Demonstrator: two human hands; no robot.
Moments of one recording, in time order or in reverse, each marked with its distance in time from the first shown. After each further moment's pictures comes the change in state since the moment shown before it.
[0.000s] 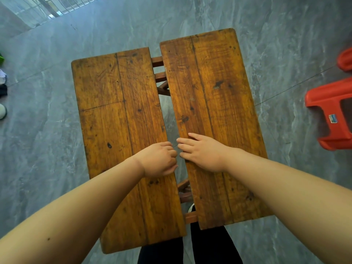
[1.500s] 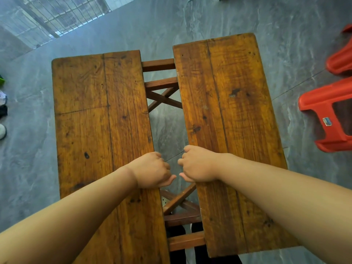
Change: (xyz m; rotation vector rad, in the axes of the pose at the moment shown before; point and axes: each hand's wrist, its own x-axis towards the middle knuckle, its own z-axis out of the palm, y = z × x) left_hand 0.002 -0.012 -0.021 0.130 0.169 0.157; right_hand 0.003 0.011 -0.021 0.008 0.131 -0.101
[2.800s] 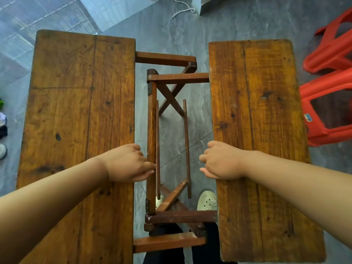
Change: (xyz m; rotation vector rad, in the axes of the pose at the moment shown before) left_hand -0.008 -0.015 -0.077 0.131 0.046 0.145; right_hand -0.111 0.014 0.000 -0.081 0.186 0.125
